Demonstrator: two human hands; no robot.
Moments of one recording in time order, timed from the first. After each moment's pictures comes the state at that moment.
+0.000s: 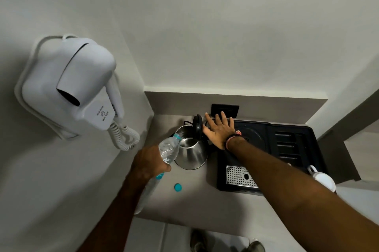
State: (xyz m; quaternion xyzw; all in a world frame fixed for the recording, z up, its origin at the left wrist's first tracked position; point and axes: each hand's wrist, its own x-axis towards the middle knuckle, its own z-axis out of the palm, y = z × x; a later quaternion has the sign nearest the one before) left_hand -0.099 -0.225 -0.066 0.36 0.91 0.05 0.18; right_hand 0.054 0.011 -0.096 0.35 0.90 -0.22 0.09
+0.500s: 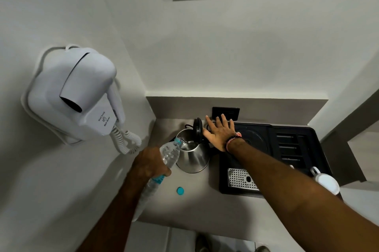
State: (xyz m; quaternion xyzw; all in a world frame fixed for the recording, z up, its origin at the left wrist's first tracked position) left_hand -0.105 -0.215 -0.052 0.35 0.91 -0.04 0.22; right_hand 0.057 0.010 -0.087 0.35 0.91 -0.22 0.10
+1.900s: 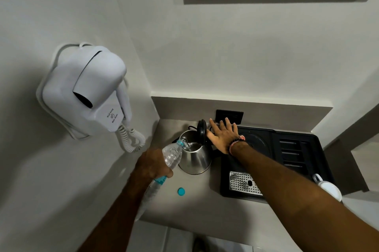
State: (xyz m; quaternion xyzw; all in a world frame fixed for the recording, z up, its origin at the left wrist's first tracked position) left_hand -0.103 -0.223 -0.056 0.35 0.91 -0.02 0.21; right_hand 0.056 0.010 -0.090 0.35 0.90 -0.22 0.10
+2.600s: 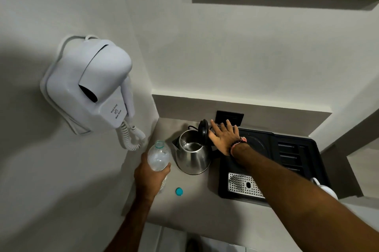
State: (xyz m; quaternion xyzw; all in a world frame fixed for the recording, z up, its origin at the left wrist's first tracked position) left_hand -0.076 -0.264 -0.119 0.21 0.90 0.39 0.03; right_hand 0.054 0.009 -0.091 0.35 0.90 -0.23 0.11
